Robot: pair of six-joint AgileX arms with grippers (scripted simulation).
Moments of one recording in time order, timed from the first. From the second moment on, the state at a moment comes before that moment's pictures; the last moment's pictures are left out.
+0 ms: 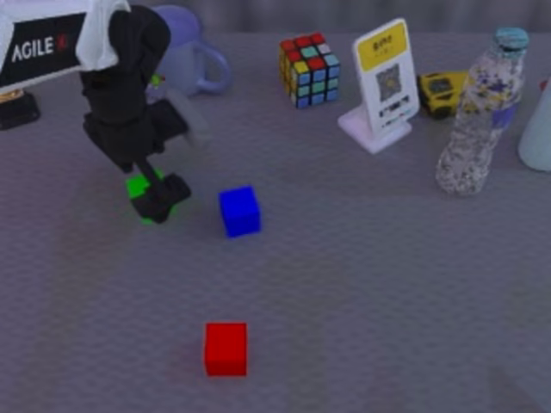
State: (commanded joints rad) left arm -0.27 2.32 1.77 -1.02 0.00 0.75; right arm 0.01 0.00 0.00 0.00 0.00 0.00
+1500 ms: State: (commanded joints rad) left arm -0.27 2.33 1.74 -0.98 0.00 0.75; right arm 0.01 0.00 0.00 0.00 0.00 0.00
